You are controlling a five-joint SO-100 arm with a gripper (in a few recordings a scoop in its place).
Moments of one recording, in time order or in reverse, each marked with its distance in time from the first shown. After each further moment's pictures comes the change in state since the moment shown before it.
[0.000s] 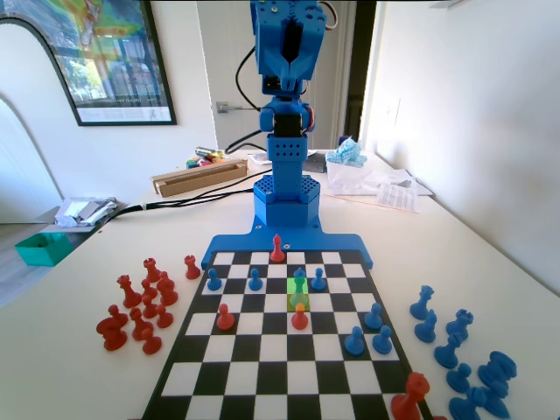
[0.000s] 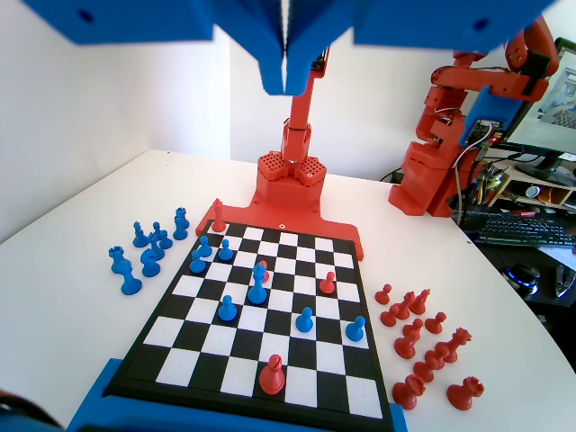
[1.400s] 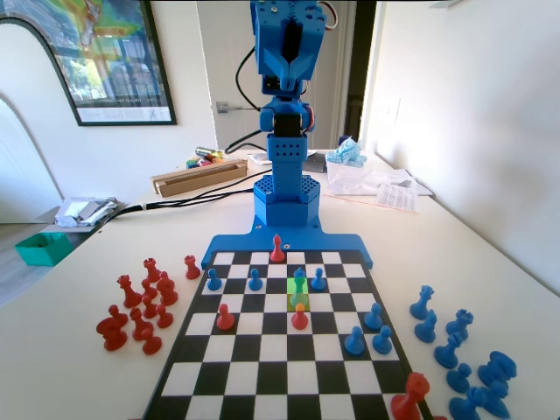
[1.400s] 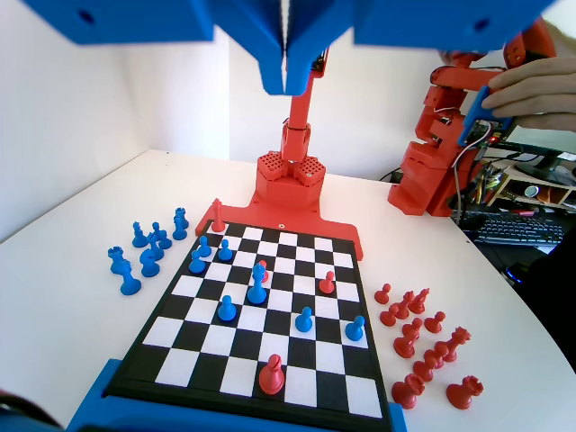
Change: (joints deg) arm 0.4 0.0 0.0 0.0 0.0
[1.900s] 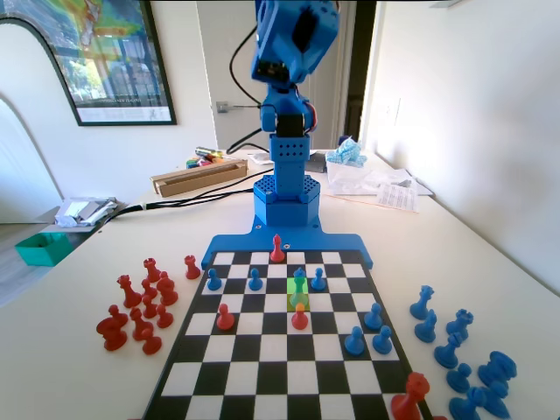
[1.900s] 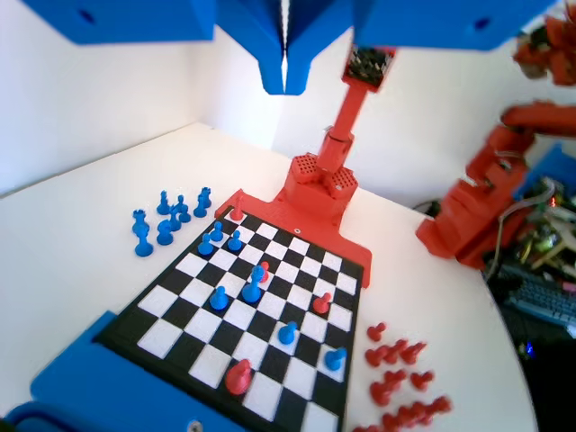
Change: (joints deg) arm -5.6 -12.0 -8.7 0.5 -14.8
